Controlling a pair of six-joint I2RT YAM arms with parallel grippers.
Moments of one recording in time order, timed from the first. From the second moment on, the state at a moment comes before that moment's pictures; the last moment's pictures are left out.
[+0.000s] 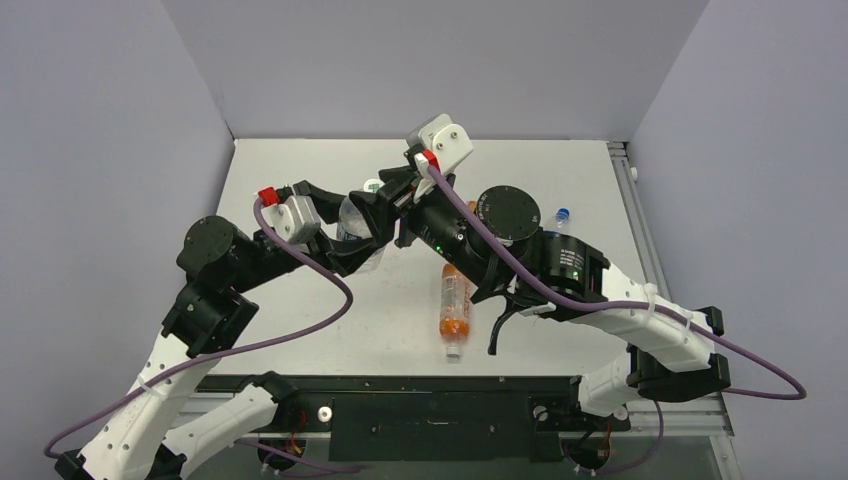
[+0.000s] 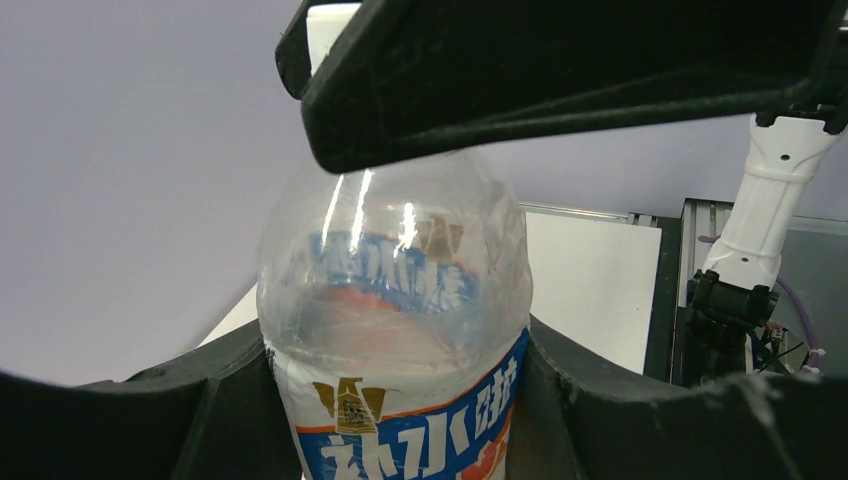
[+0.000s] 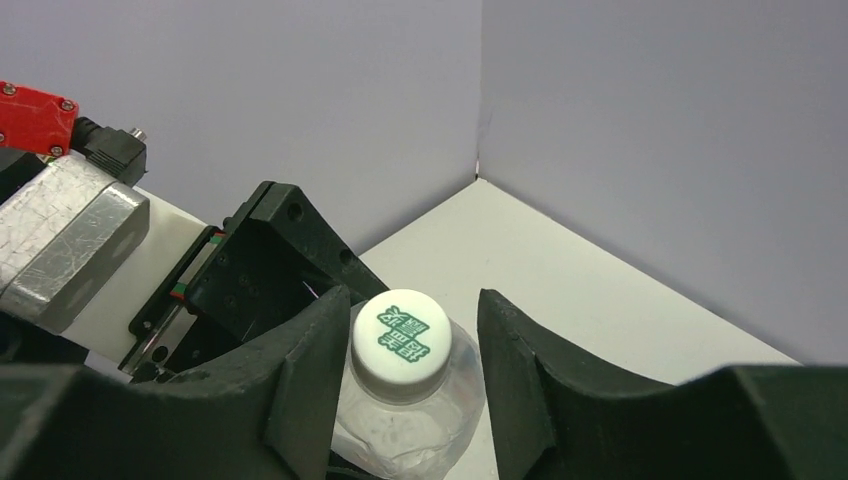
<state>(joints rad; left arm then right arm) -0.61 0.81 1.18 -0.16 0.54 0.05 1.35 1.48 1.99 -0.42 0.52 0.00</state>
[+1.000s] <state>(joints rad) -0.61 0.82 1.18 -0.10 0.77 -0.15 1.06 1.39 1.94 -0.41 -0.46 0.06</state>
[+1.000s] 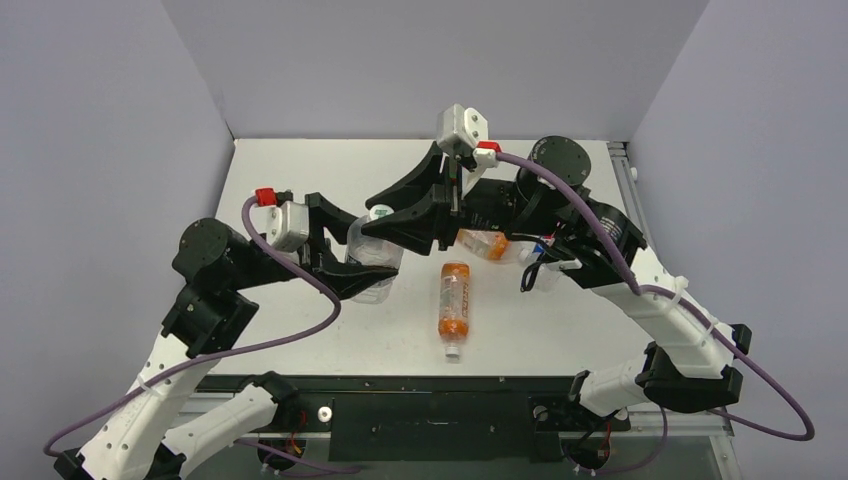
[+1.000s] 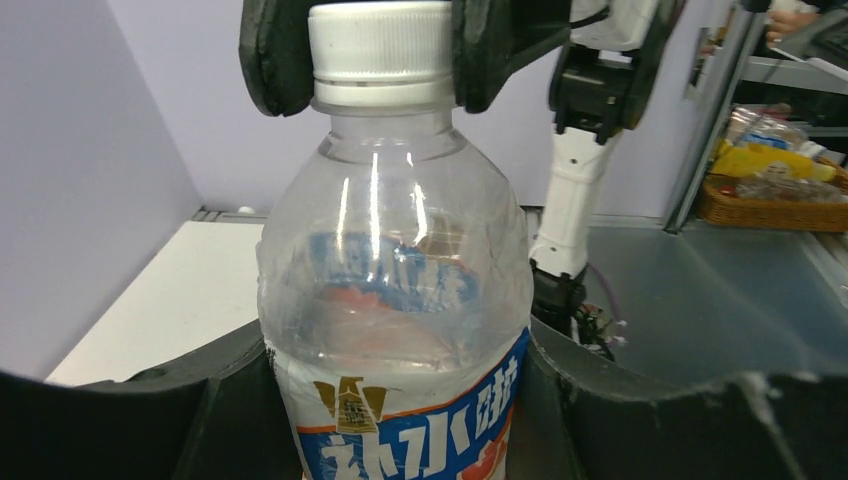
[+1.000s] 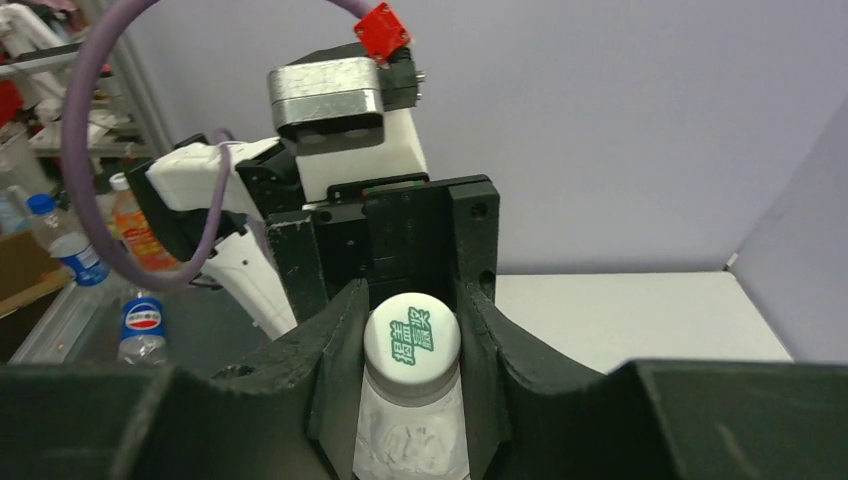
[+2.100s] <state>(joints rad) -0.62 0.82 1.19 -0.13 0.58 0.00 1.34 1.49 2.15 -0.45 0.46 -0.06</state>
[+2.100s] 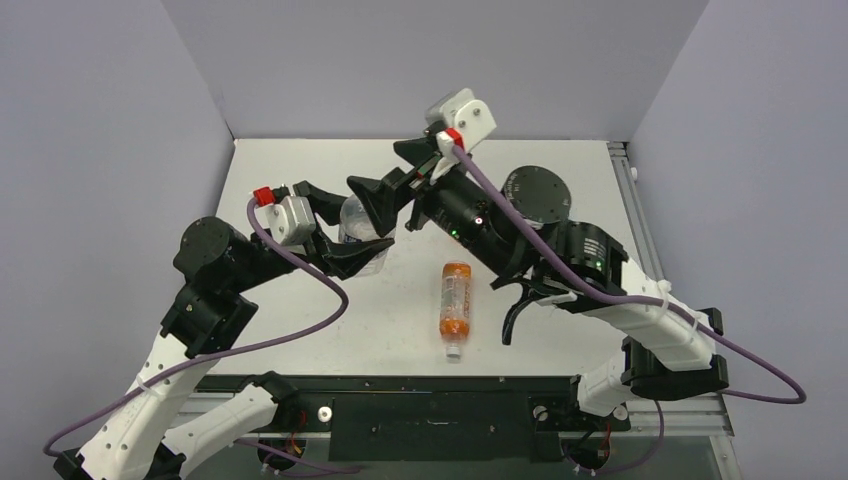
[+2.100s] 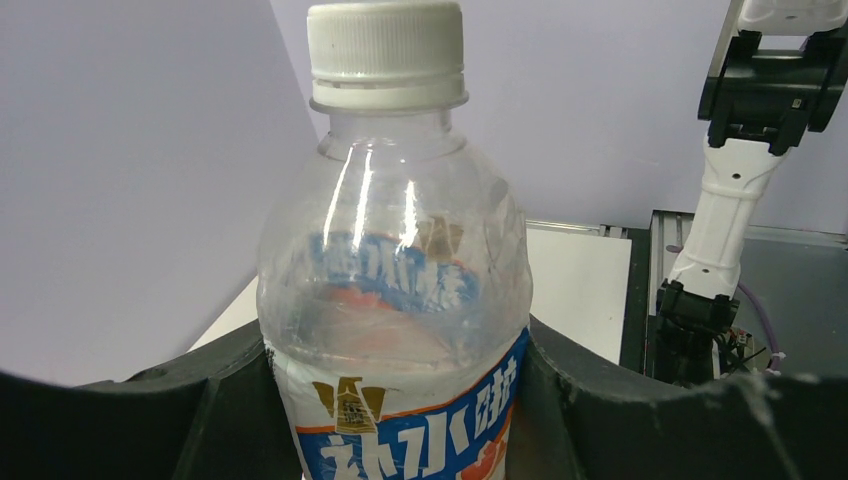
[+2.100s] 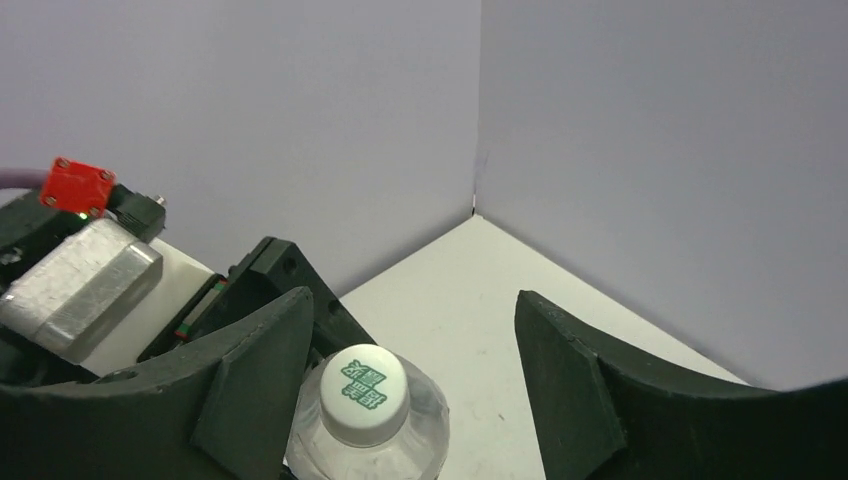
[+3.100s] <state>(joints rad) -0.62 0.83 1.19 -0.13 0.68 -0.14 1.09 1.47 2.09 -0.54 -0.26 0.03</state>
